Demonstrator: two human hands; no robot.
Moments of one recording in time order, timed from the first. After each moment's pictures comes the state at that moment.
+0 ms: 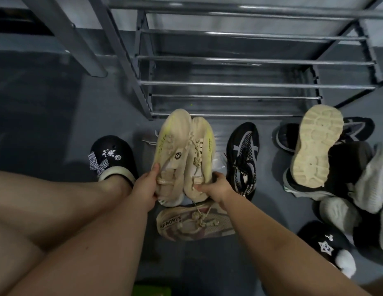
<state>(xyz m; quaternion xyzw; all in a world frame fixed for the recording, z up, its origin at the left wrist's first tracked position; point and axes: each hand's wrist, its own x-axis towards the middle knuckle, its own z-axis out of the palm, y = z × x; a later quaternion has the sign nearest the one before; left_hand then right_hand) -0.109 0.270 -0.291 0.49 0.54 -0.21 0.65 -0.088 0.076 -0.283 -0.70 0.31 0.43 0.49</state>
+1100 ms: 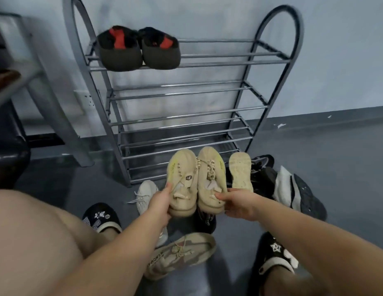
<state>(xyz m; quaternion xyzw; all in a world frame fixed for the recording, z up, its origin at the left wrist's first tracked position) -0.115 0.172 -0.127 0.53 0.34 -0.23 0.74 -0.144 -0.041 -0.083 -0.65 0.28 0.31 0.63</state>
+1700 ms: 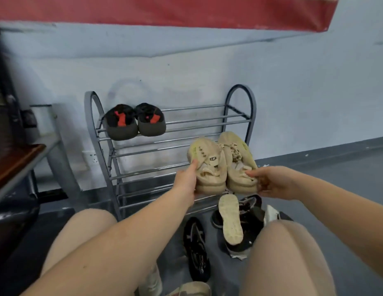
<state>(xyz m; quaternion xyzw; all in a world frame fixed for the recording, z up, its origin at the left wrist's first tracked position) -0.087 0.074 0.071 0.55 0.15 -0.17 0.81 -0.151 -0.133 0.121 -0.72 0.23 0.16 0.64</state>
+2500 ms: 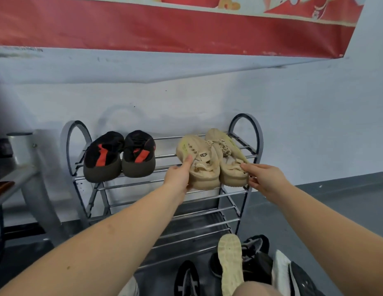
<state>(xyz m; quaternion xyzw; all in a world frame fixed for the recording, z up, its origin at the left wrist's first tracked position) 0.026 0.047 0.145 0.58 0.14 -0.09 0.80 -0.013 -0.155 0.156 -0.65 0.18 -0.06 0.73</state>
